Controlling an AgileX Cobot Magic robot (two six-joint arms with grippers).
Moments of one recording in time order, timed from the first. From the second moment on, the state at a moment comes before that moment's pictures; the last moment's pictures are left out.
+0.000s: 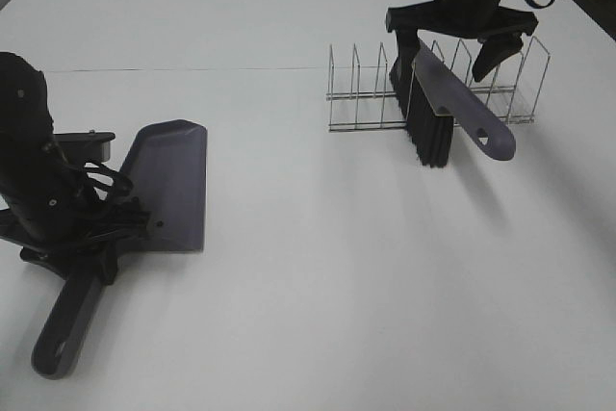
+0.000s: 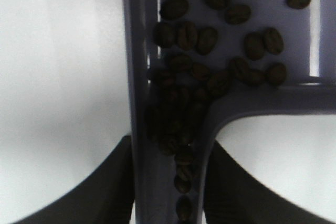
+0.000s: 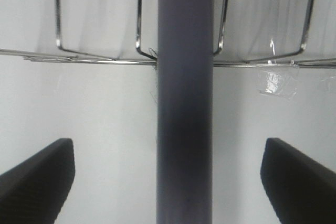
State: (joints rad) left arm -0.31 1.97 -0.99 -0.14 0.68 -0.18; right arm 0.17 2.32 -2.12 0.05 1.22 0.15
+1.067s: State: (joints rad) left arm -0.31 1.76 -0.99 -0.10 0.67 -0.18; right arm 0.17 2.09 -2.12 0.09 1.22 0.08
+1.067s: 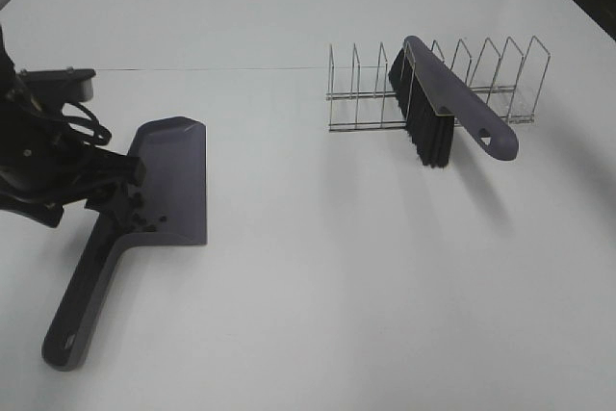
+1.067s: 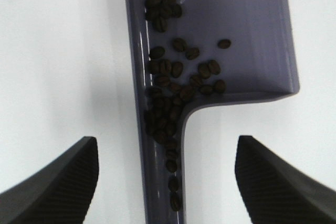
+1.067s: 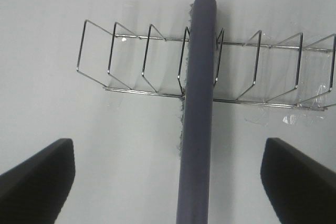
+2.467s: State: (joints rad) left arm -0.02 0.91 -0.78 0.08 0.96 -0.08; right arm 0.10 1.17 -1.00 0.00 1.12 -0.01
